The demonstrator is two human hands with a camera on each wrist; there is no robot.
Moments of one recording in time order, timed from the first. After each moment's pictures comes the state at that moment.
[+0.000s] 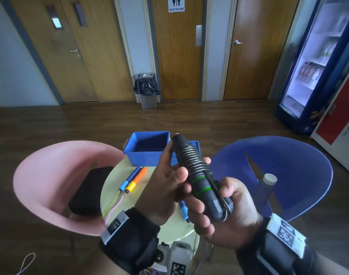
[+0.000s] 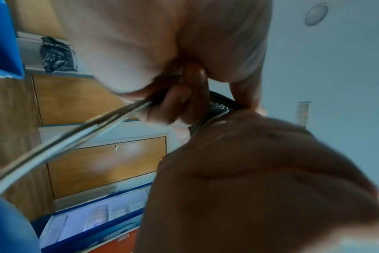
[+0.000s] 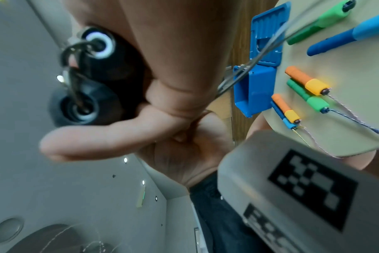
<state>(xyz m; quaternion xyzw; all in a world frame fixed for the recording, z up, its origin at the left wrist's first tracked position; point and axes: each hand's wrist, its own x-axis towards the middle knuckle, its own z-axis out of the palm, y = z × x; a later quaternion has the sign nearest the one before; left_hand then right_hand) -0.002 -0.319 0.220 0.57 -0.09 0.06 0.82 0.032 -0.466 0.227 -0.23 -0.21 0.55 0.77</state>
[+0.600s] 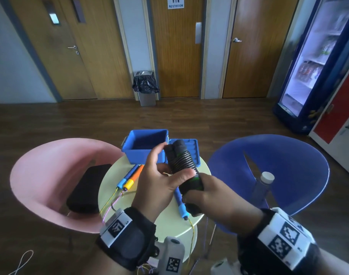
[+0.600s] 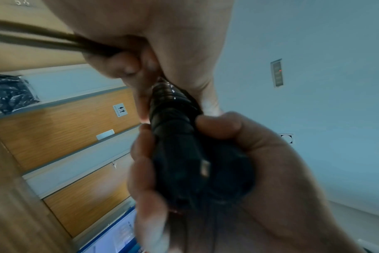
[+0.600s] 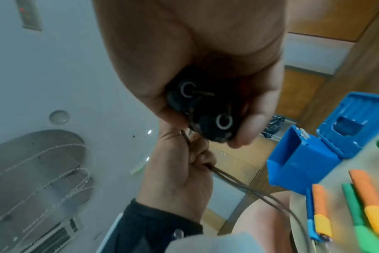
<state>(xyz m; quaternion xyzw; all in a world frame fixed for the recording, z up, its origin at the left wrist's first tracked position) 0.007 -0.312 0.205 0.71 0.11 0.21 0.67 0.041 -0.464 0.227 -0.75 -0.23 0.28 0.55</state>
